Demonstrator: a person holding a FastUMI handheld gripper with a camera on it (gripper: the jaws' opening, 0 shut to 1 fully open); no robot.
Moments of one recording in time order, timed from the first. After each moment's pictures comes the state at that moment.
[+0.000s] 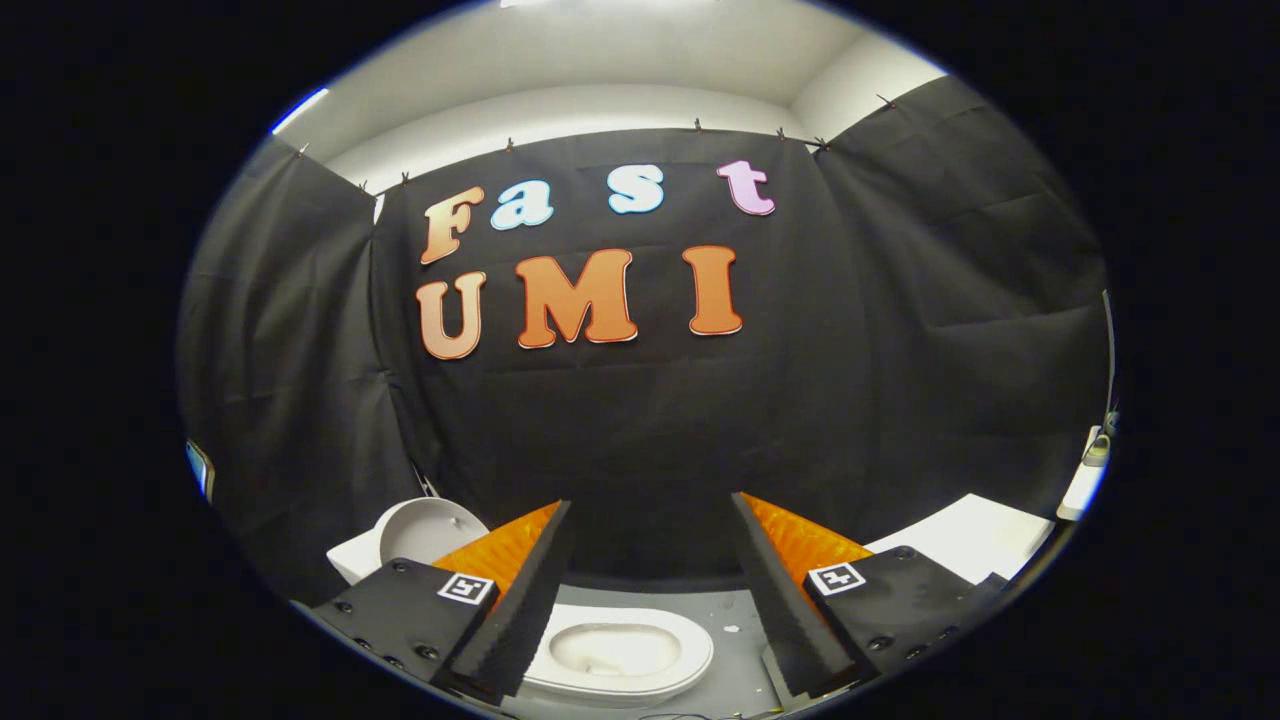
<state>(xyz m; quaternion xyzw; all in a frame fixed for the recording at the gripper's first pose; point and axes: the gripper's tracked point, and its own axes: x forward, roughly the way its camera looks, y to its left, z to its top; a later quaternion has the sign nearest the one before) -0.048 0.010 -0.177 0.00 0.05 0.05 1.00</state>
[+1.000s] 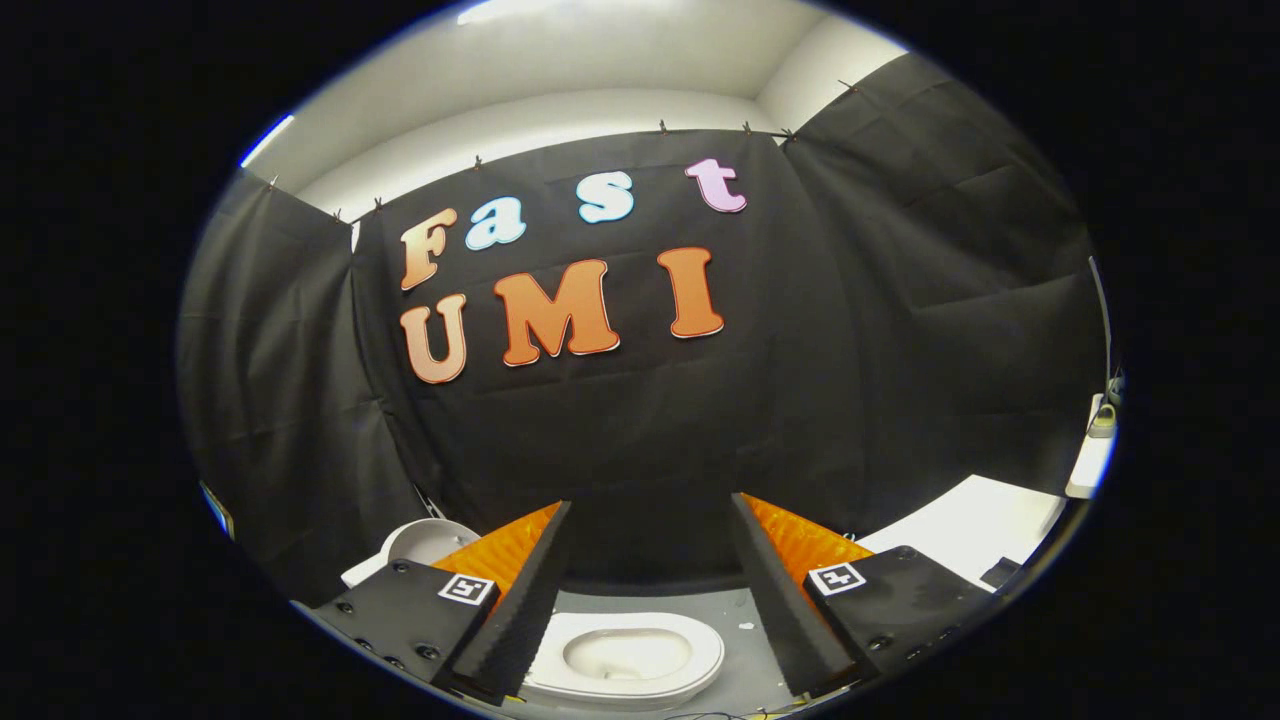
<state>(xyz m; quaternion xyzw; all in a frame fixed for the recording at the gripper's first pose) -0.047 -0.015 -0.164 0.03 0.05 0.04 1.00</state>
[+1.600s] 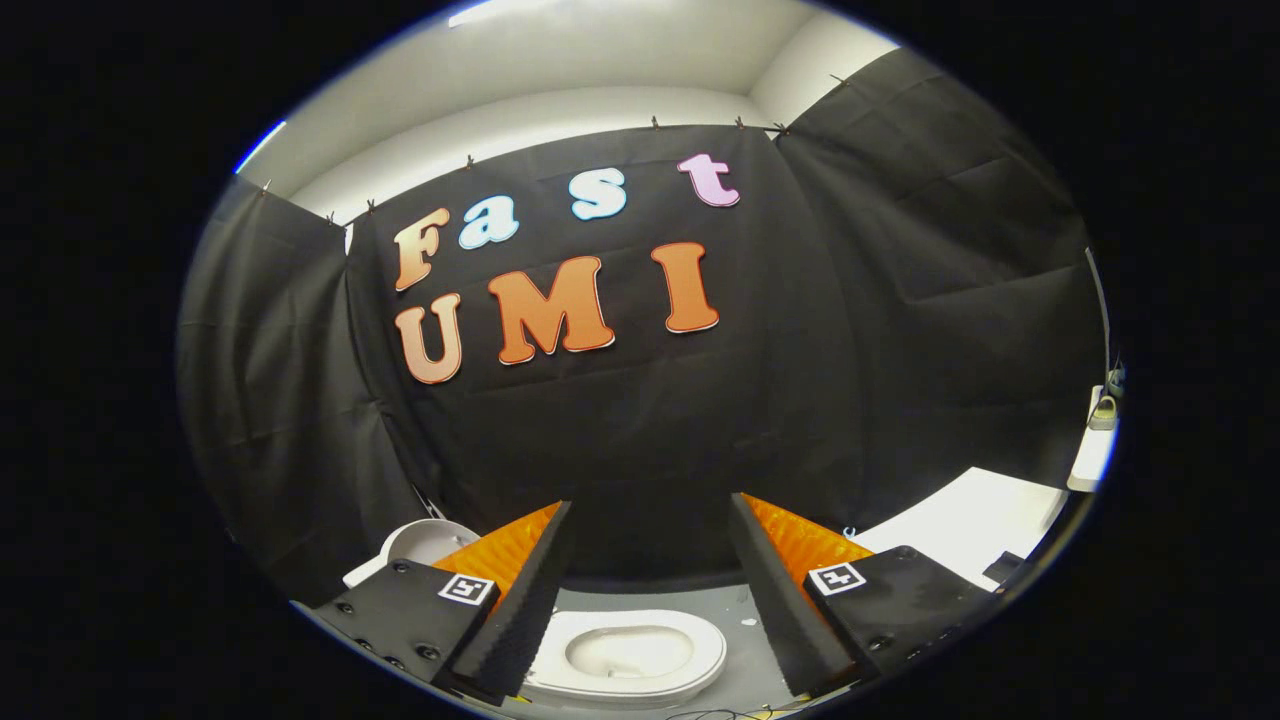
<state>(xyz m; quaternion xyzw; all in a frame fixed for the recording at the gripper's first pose) -0.045 -0.019 -0.170 0.04 0.06 0.04 1.00</state>
